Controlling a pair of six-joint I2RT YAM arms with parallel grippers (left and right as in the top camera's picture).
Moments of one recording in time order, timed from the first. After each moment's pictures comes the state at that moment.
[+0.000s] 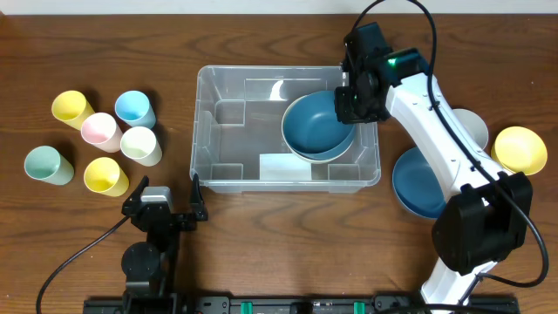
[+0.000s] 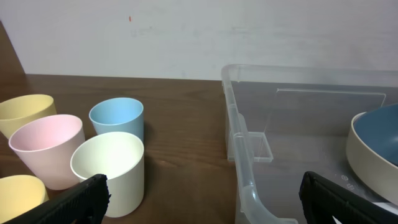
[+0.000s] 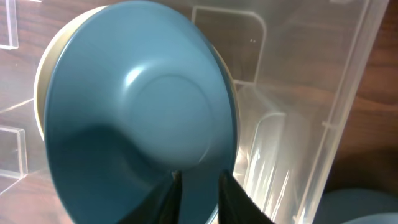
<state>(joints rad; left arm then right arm) -0.02 0.01 0.02 -0.12 0.00 -0.06 0.35 1.91 1.71 -1.11 -0.04 0.28</state>
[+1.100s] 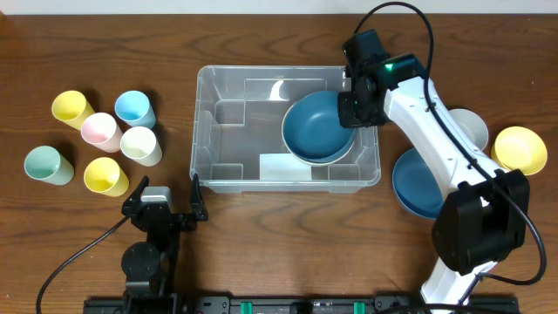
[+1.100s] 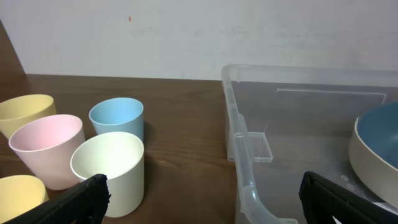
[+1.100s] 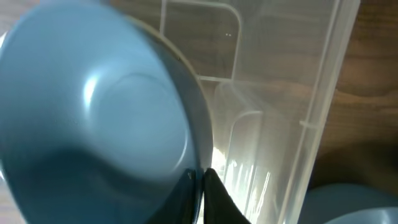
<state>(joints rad) -0.02 0.01 0.02 -0.12 0.00 -0.06 0.35 1.91 1.65 -1.08 0.04 0.28</state>
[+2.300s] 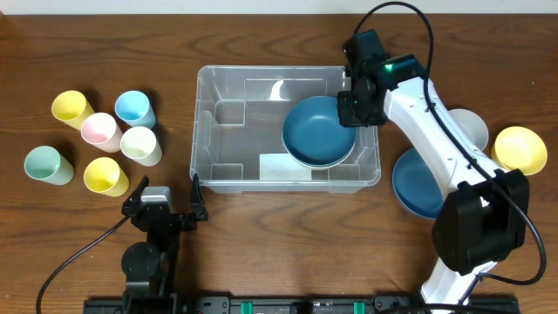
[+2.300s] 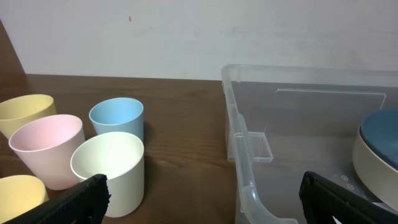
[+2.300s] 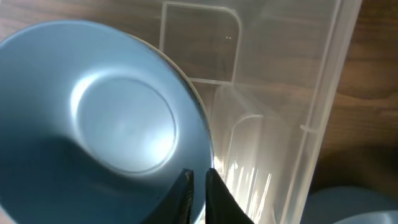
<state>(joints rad) -0.02 0.01 0.02 -0.12 0.00 -0.06 0.35 1.91 1.65 -1.07 0.04 0.29</state>
